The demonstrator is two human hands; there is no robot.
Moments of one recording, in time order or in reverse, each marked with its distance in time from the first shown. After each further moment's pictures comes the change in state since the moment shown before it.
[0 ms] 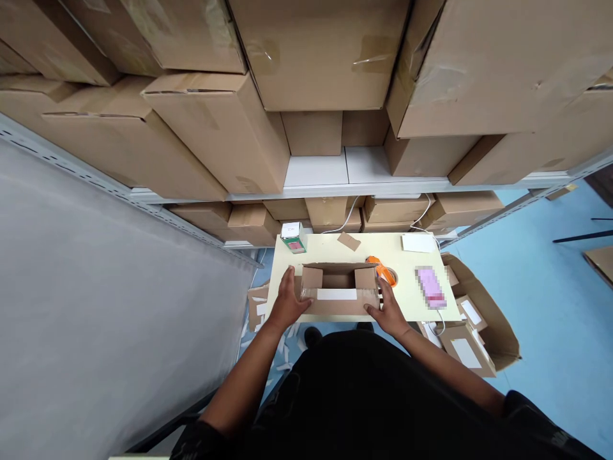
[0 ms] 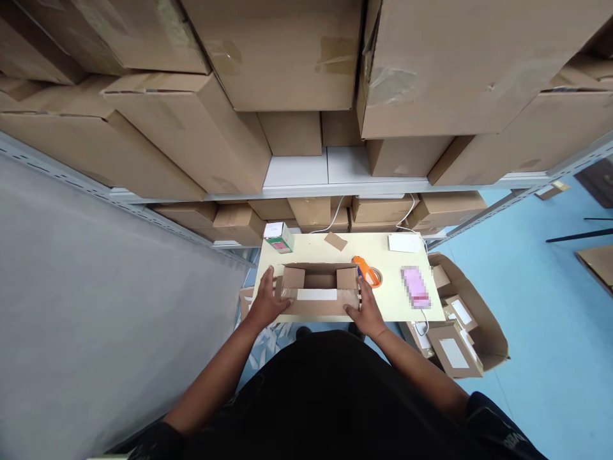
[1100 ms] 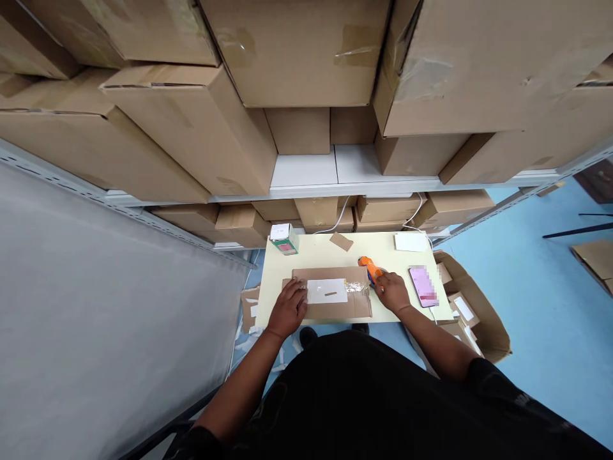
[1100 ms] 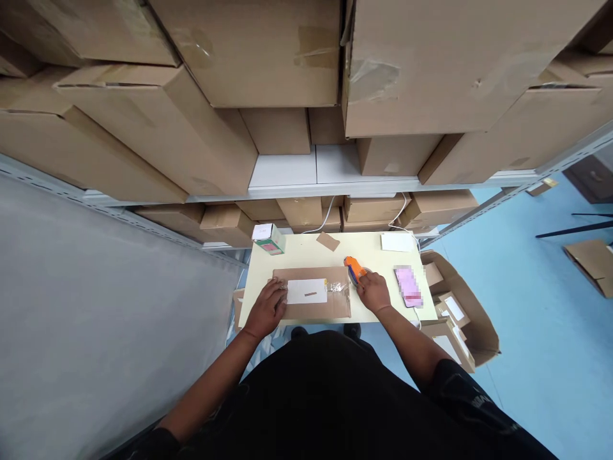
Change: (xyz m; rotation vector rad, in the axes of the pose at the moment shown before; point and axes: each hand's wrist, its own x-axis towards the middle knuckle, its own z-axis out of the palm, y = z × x) left_hand -0.005 0.006 0.020 0.163 -0.079 0.321; right_hand 0.063 0.045 -0.043 -0.609 -0.096 -0.014
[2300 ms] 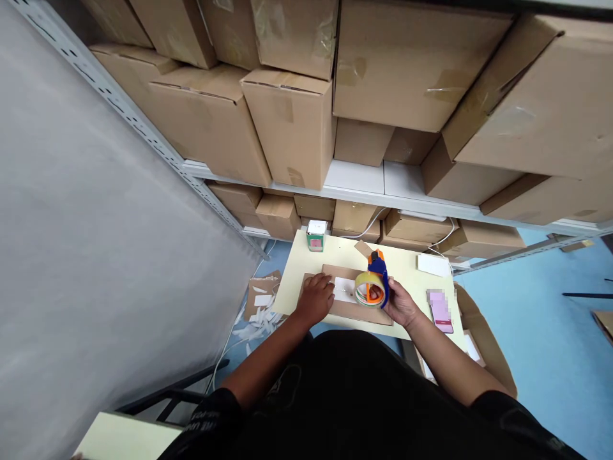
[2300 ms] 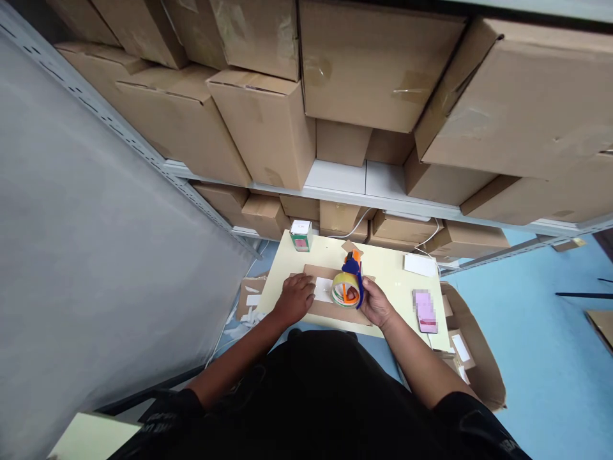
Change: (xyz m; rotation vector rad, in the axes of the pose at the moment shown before) left_hand 0.003 0.026 -0.007 0.153 -0.003 -0.070; right_hand 0.007 -0.143 -0.057 1.336 -0.319 0.204
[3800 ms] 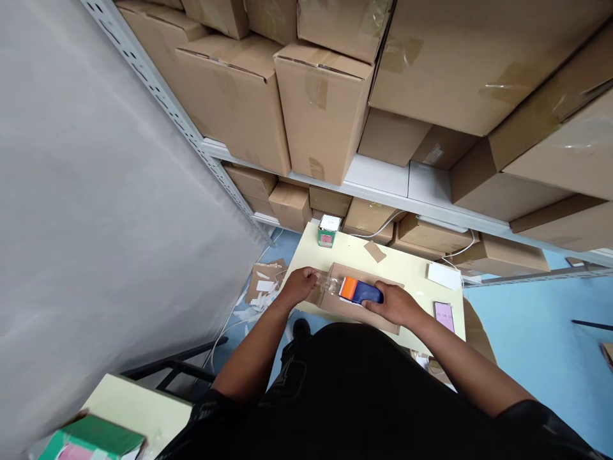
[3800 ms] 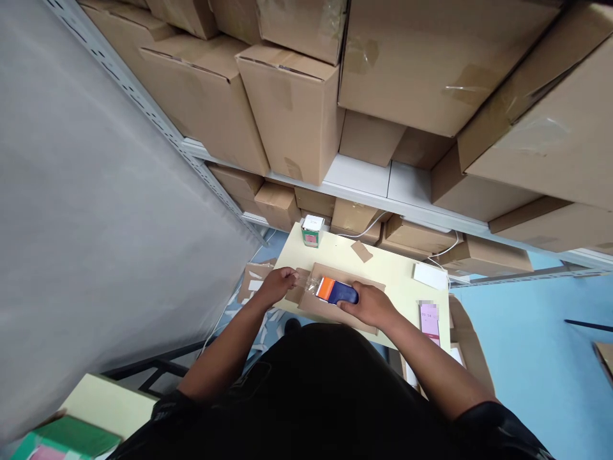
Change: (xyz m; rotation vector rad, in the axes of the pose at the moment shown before) left_hand 0.009 -0.034 -0.058 -0.754 -0.048 -0.732; right_hand 0.002 -0.067 0.042 -1.500 -0.268 0.089
